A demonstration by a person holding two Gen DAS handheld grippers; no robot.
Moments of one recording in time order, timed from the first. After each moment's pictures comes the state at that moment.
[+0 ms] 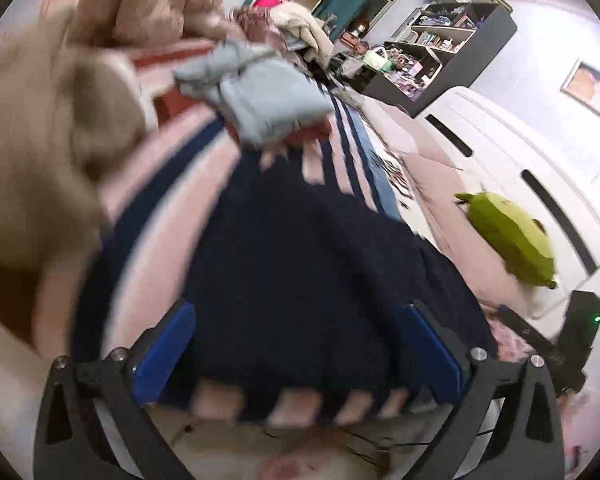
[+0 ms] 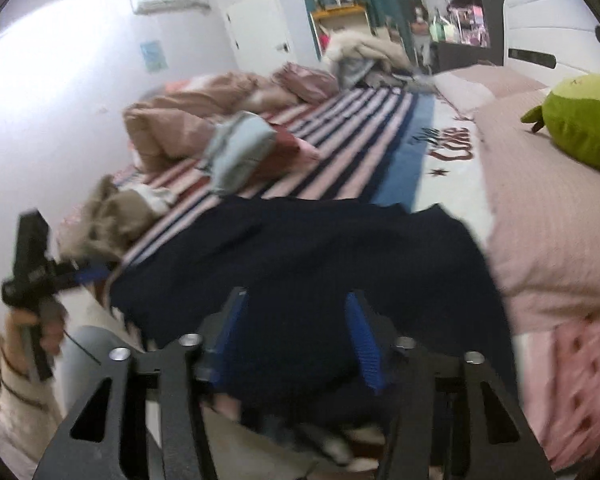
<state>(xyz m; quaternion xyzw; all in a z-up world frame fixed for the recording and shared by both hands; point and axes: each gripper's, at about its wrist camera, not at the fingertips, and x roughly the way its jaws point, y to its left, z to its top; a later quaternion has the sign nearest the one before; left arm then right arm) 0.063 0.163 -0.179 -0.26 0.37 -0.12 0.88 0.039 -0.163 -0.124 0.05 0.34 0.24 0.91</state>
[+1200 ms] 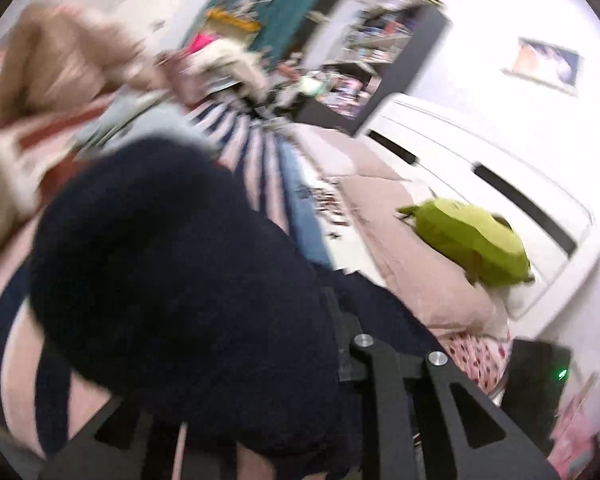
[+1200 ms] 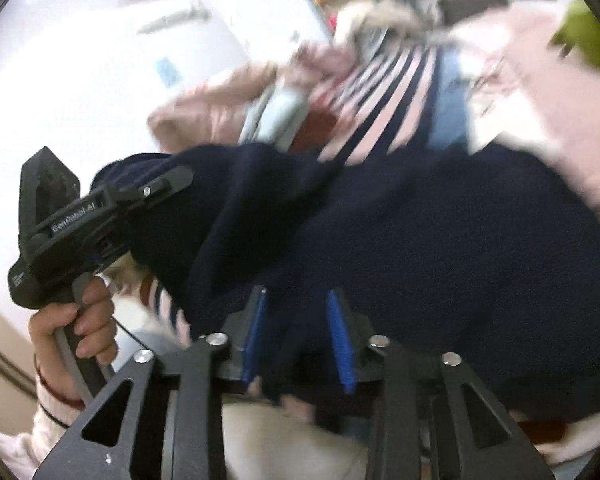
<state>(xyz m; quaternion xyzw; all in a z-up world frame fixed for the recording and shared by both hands) 0.113 0.043 -0.111 -0.18 0.27 -0.19 0.92 0.037 -0.159 -0.160 0.15 0.35 0.28 0.88</state>
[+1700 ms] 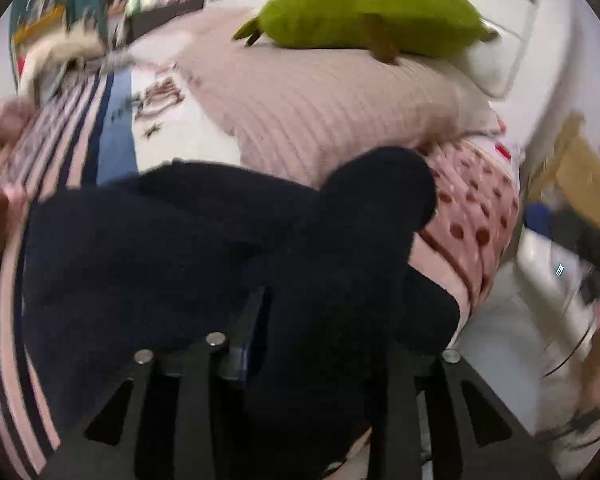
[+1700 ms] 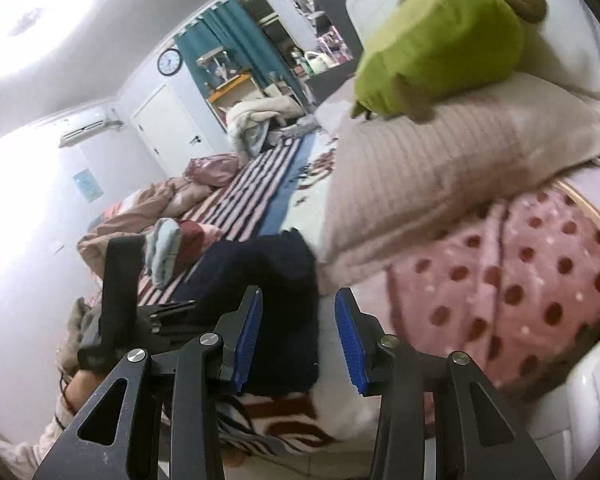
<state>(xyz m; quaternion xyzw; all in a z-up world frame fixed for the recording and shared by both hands) 0.151 -0.222 -0.163 0.14 0.41 -0.33 0.84 -0.045 -0.357 -0.146 0.25 0.27 0.09 0.93</state>
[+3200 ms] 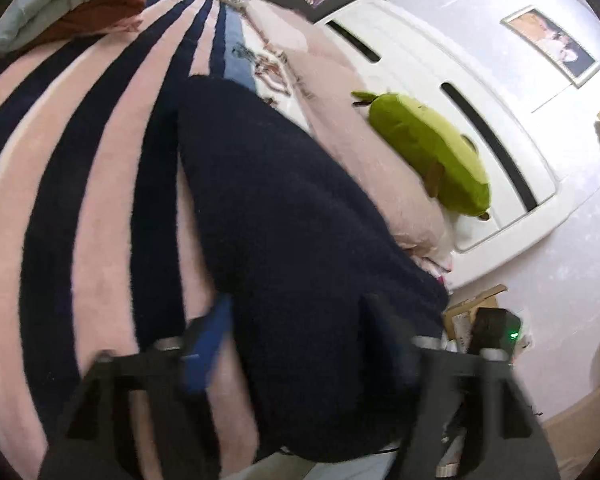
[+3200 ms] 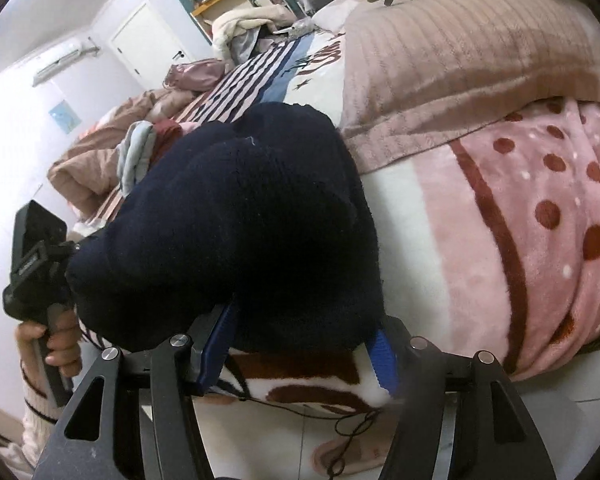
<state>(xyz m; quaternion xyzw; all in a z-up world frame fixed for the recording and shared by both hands) 0.178 -0.026 -0.208 -0.24 0.46 -0.35 0.78 0.021 -0.284 -0.214 0.21 0.42 0.11 0.87</state>
